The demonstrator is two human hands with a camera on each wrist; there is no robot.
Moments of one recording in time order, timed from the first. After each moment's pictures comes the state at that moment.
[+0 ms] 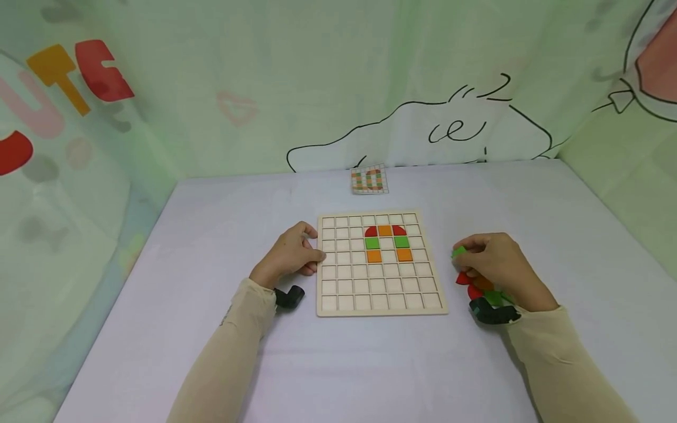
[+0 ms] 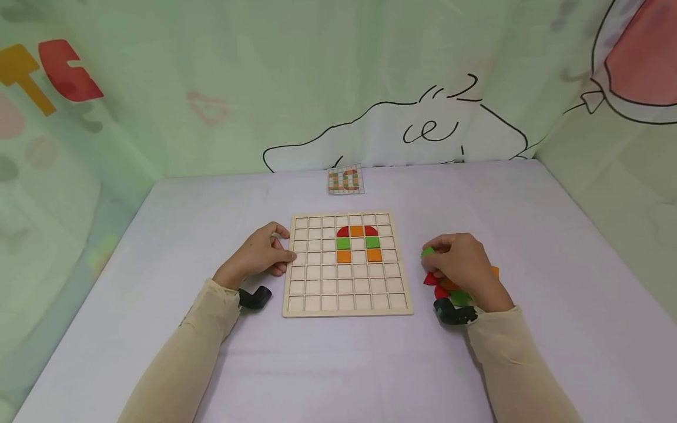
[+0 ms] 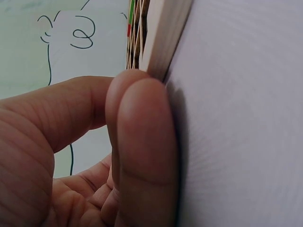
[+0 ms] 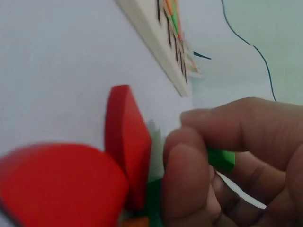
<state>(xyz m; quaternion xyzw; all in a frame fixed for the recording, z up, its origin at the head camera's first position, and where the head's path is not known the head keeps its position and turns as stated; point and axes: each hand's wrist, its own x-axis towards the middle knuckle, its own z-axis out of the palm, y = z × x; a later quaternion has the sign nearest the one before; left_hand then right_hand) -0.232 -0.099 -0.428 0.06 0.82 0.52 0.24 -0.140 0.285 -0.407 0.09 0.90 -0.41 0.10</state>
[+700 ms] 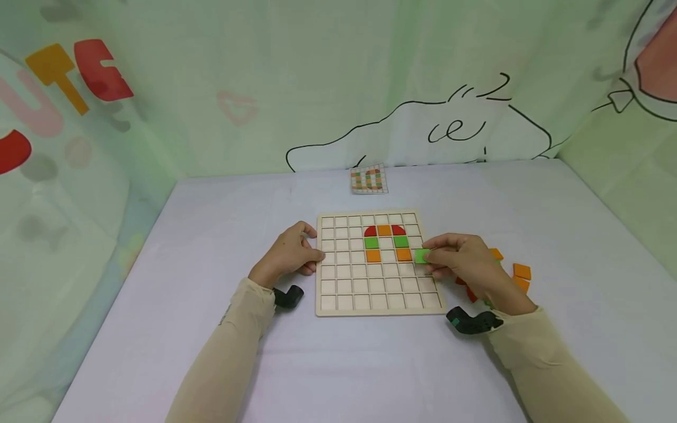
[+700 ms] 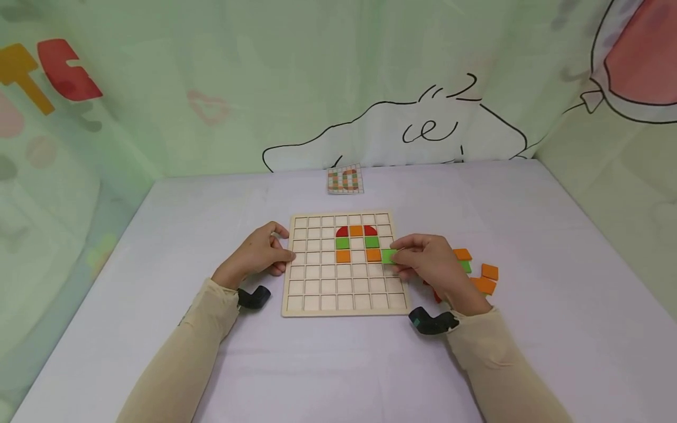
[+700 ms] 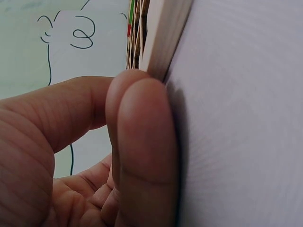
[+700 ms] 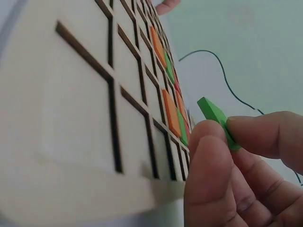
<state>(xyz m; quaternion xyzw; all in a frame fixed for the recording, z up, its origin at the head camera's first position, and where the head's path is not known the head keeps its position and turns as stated) -0.232 -0.098 -0.427 0.06 0.82 0.51 0.24 -0.142 0.245 -0.406 0.09 0.79 -0.60 0.13</state>
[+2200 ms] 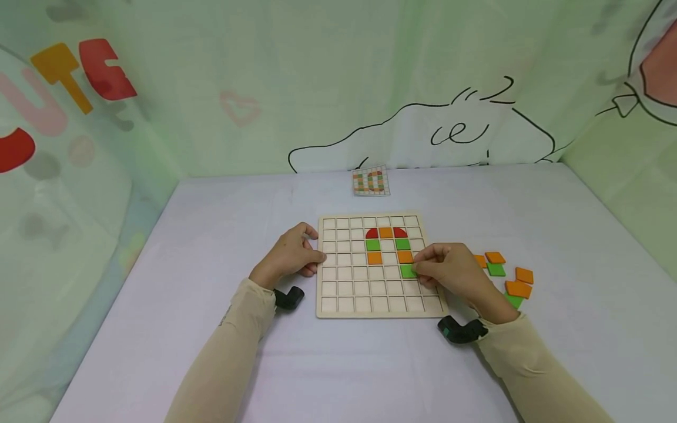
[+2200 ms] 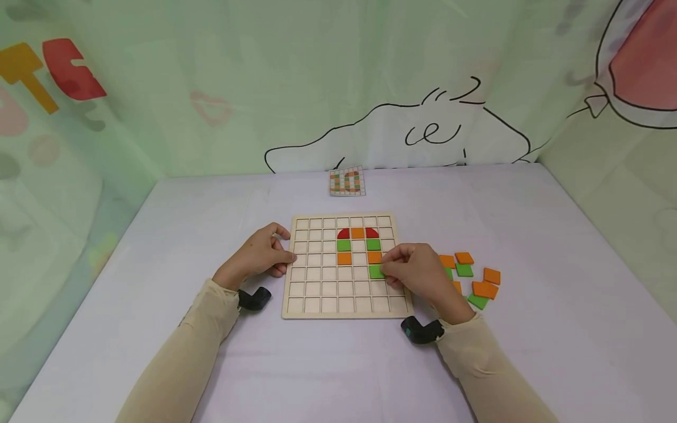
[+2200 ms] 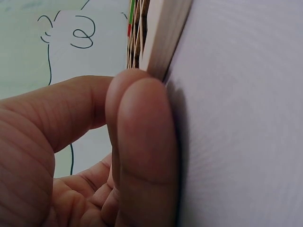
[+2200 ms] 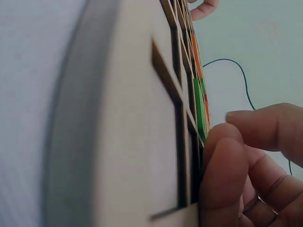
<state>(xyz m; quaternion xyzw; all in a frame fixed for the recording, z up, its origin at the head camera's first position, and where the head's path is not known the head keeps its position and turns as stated) -0.232 -0.098 -0.430 0.06 0.82 0.52 0.24 -0.145 0.219 -0.417 0.08 0.85 -0.51 0.11</state>
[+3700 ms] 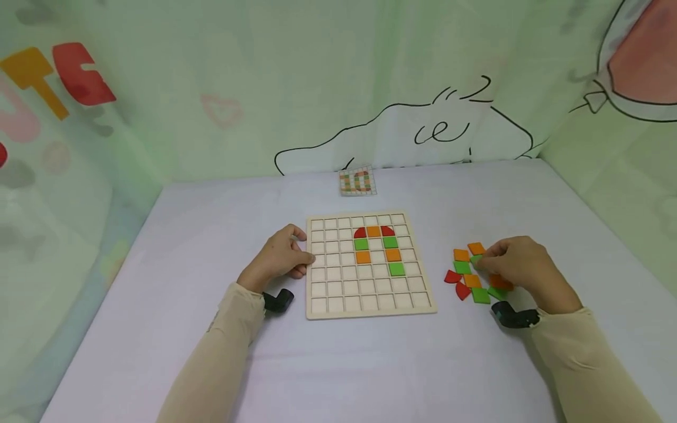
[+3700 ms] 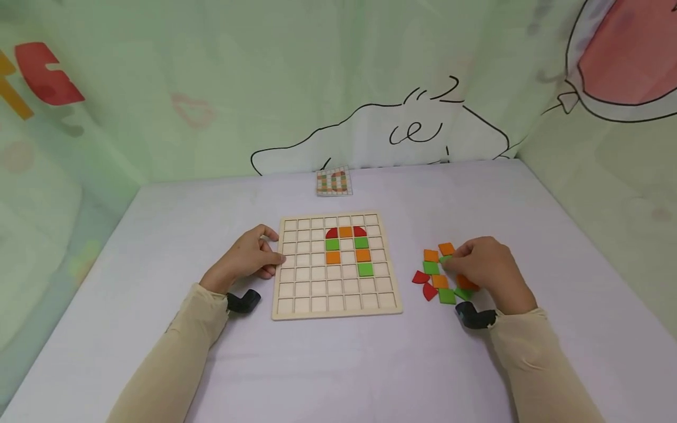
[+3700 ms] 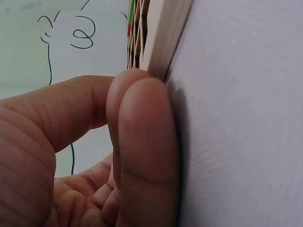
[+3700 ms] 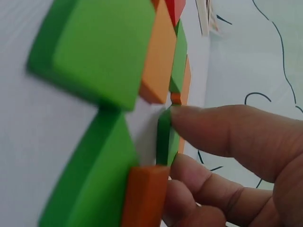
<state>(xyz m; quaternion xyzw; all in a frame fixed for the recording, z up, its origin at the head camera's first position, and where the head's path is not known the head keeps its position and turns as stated) -0.231 -0.100 -0.427 0.07 0.81 0.52 0.25 -0.121 0.333 -0.393 0.16 0.94 -0.28 0.14</state>
